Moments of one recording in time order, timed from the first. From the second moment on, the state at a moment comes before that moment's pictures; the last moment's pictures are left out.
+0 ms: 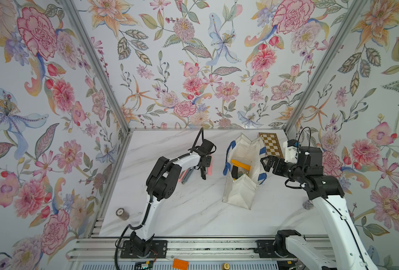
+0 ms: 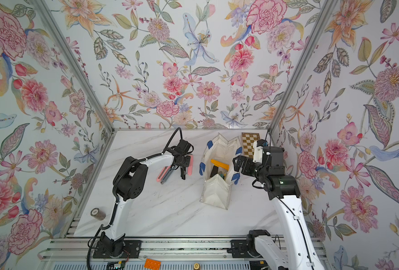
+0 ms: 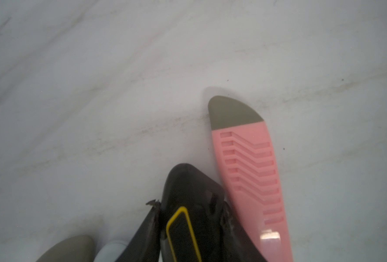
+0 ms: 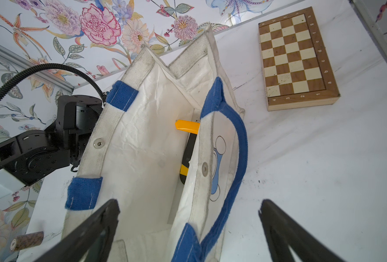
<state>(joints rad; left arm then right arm) -0.60 2.27 1.69 -0.48 -0.20 -0.31 0.06 0.95 1.11 -0.82 -0.25 0.32</state>
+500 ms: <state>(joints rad) -0.60 2.27 1.71 -0.49 -0.20 -0.28 0.06 0.95 1.10 -0.80 -0.30 0.33</state>
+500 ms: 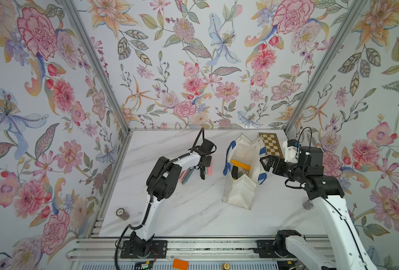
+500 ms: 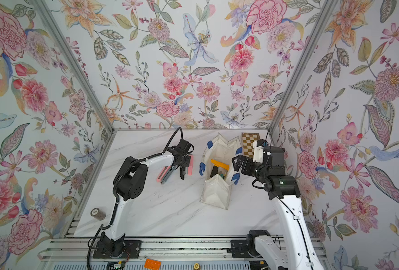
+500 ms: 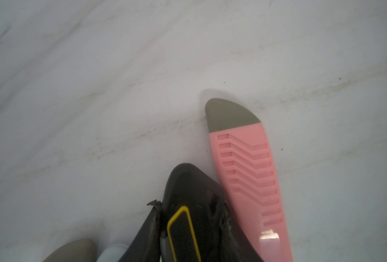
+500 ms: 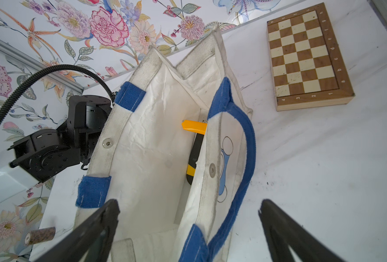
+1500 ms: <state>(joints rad) -0.72 1.98 2.05 -0.67 -0.23 -0.18 0.06 0.93 1.02 -0.72 -0.34 0.40</state>
